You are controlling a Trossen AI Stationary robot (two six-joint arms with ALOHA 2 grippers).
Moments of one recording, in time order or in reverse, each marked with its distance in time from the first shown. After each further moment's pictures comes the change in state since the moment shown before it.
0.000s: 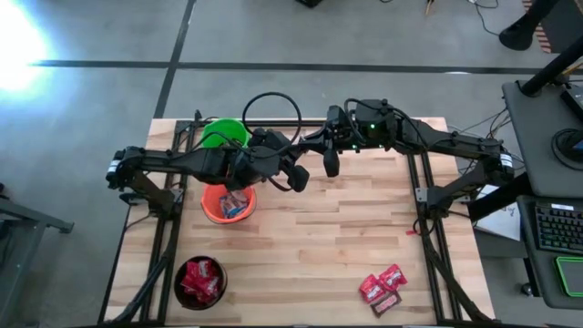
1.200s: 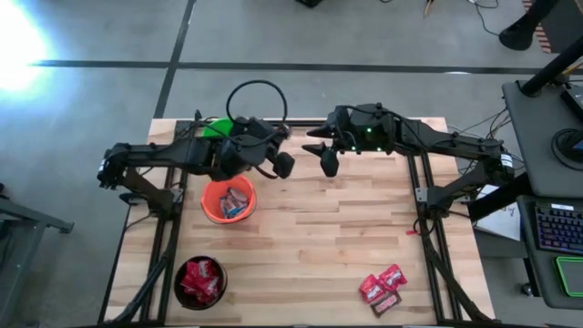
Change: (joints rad) left arm 0.033 -0.083 0.000 -0.148 -0.069 0.009; right arm 0.000 0.000 0.000 -0.112 0.160 -0.045
